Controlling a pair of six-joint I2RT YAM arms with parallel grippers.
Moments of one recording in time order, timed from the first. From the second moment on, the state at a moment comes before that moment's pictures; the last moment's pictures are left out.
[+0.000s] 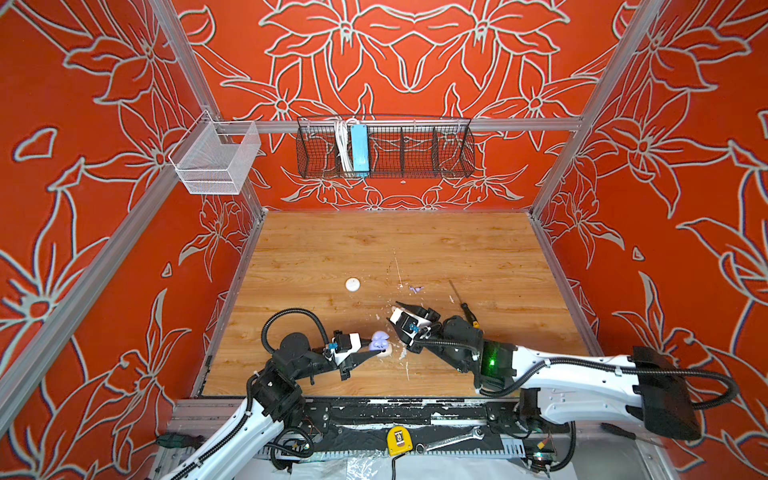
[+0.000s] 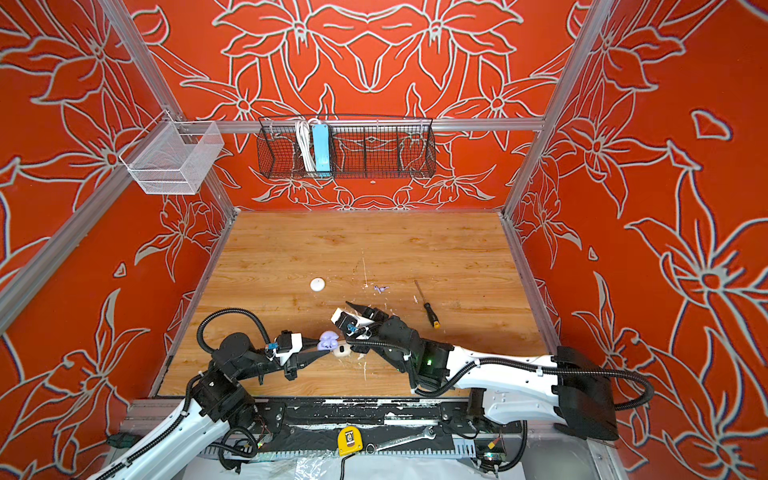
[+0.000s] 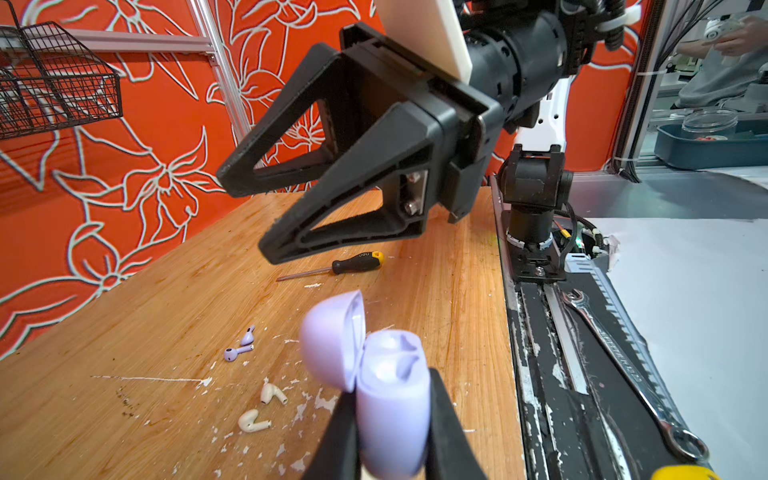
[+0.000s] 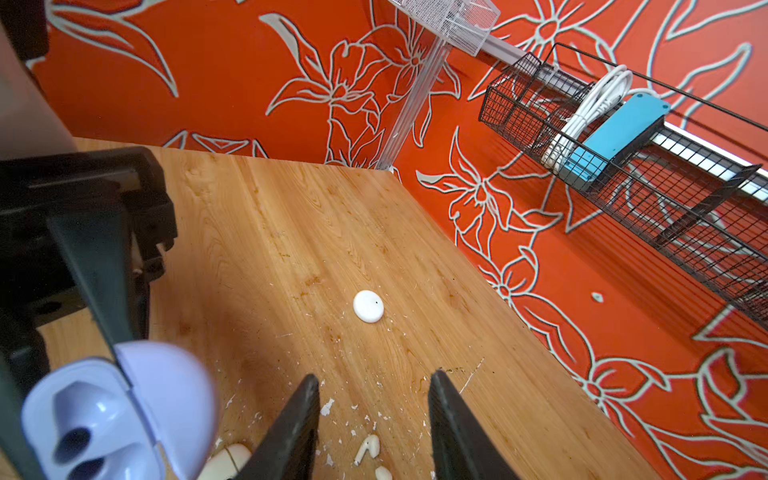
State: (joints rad) left arm -0.56 0.32 0.12 0.12 0.69 0.19; right arm 1.22 1.14 0.61 0.38 0.35 -0.35
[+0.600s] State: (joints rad) left arm -0.18 0.72 0.18 0.37 0.86 -0.15; right arm 0.75 1.37 0.90 -0.05 0.27 0.22
